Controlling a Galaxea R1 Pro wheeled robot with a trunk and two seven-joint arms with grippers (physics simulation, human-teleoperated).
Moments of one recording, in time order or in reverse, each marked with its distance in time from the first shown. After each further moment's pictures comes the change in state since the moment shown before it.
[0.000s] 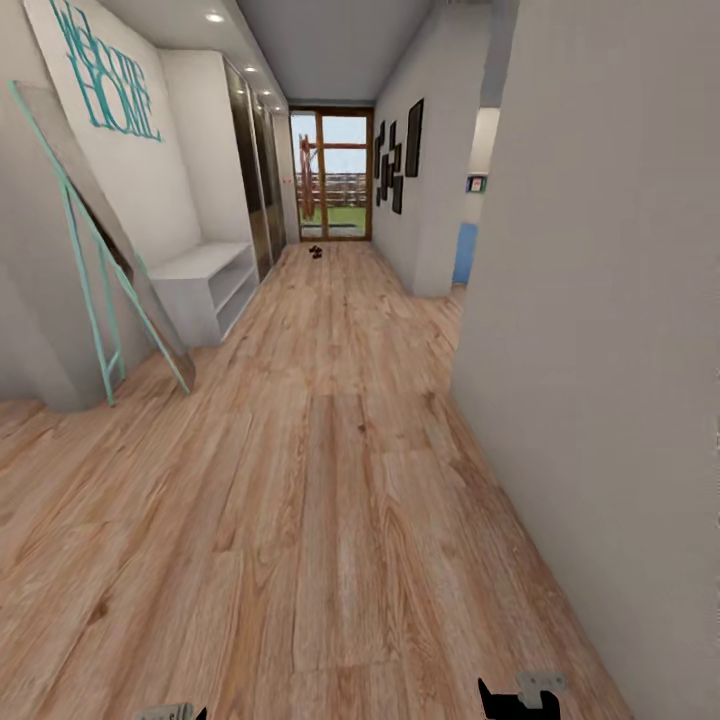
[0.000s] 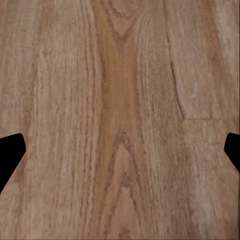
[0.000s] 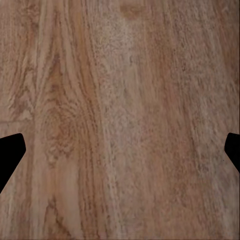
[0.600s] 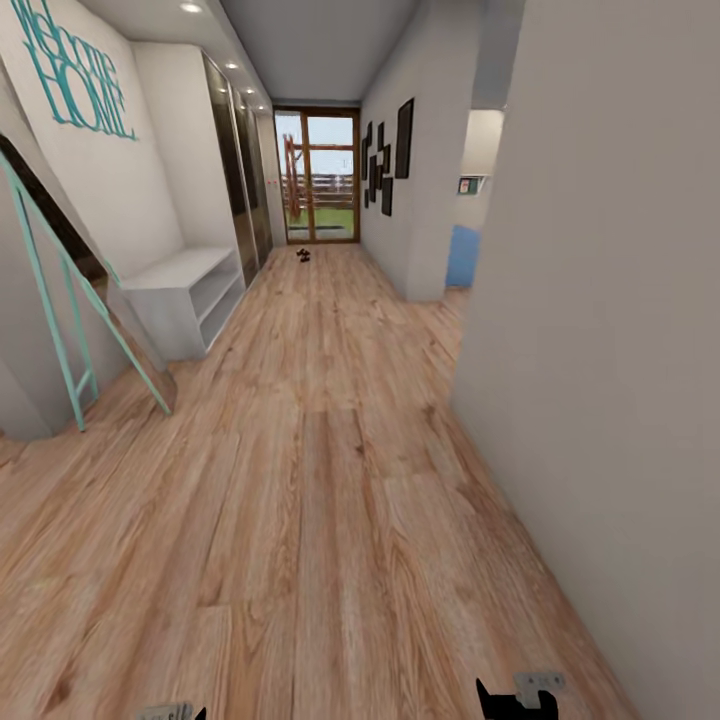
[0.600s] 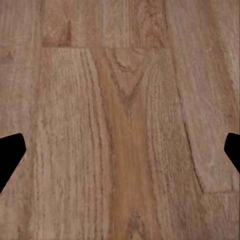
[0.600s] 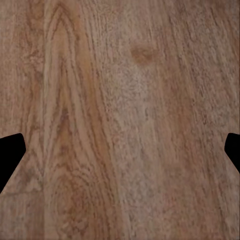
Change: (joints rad) left arm 0.000 0.002 0.000 -0.001 0.003 0.000 0.000; right arm 0.000 0.002 0.003 0.000 0.005 0.000 0.006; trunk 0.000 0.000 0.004
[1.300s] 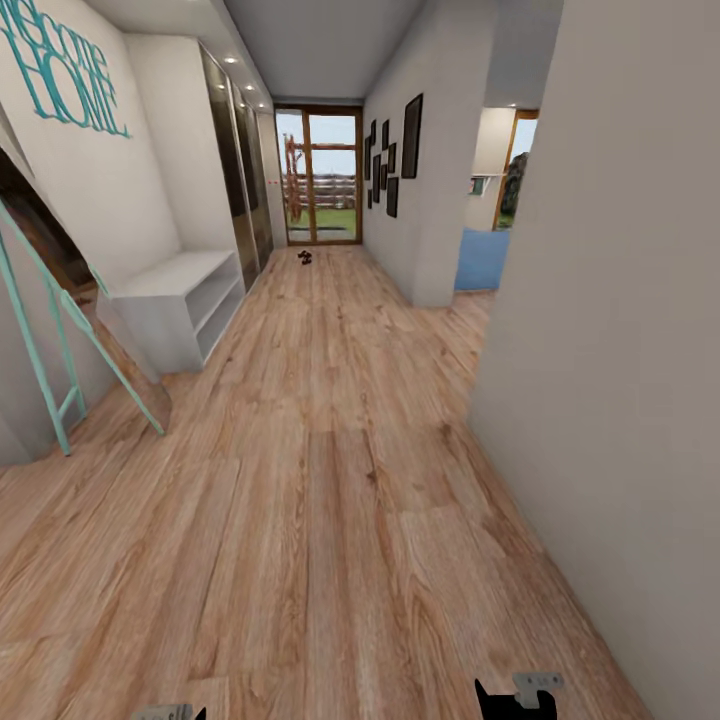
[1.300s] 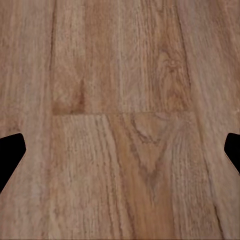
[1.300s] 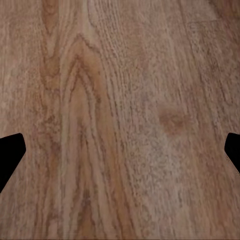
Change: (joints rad) left arm 0.000 0.000 0.000 0.001 0.000 -0.001 0.000; right arm 0.000 0.002 0.005 0.000 0.002 -0.001 0.001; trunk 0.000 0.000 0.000
